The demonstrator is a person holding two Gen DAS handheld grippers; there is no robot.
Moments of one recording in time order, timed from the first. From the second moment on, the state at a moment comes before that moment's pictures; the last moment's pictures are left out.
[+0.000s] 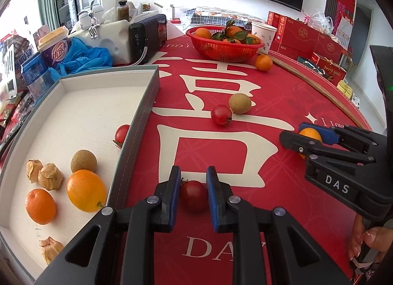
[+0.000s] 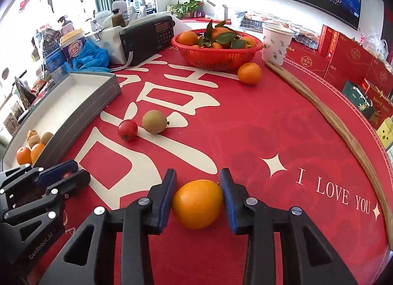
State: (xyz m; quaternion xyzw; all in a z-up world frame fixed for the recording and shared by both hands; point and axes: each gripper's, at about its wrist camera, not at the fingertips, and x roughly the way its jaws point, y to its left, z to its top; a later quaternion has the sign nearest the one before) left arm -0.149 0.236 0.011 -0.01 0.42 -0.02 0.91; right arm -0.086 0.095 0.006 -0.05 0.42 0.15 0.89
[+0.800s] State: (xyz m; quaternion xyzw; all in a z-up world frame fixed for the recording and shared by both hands) left arm -0.151 0.242 0.012 -0.05 0.42 -0.05 0.91; right arm -0.084 0.057 0.013 0.03 0.42 0.14 0.89
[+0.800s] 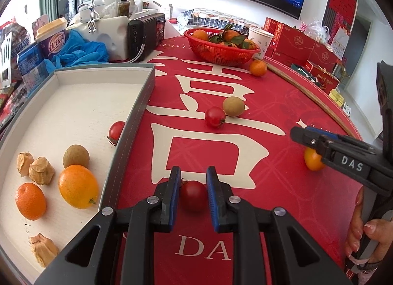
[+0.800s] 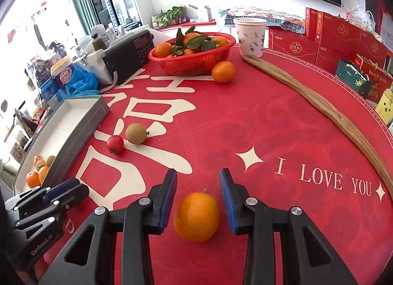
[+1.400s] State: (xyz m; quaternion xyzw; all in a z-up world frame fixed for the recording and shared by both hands) left arm -0.151 0.237 0.012 -0.03 0.42 -0.04 0.91; right arm -0.095 0.054 0.005 -0.02 0.43 0.13 0.89
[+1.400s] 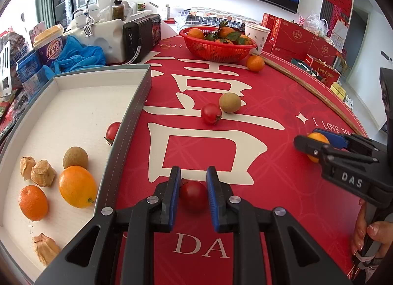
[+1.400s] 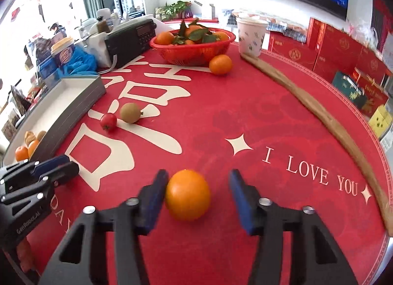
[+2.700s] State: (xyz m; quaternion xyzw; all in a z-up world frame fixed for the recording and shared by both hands) left arm -0.167 0.255 0.047 -0.06 0.36 -0.05 0.93; right arm -0.090 0.088 0.024 0.04 0.41 0.18 0.89
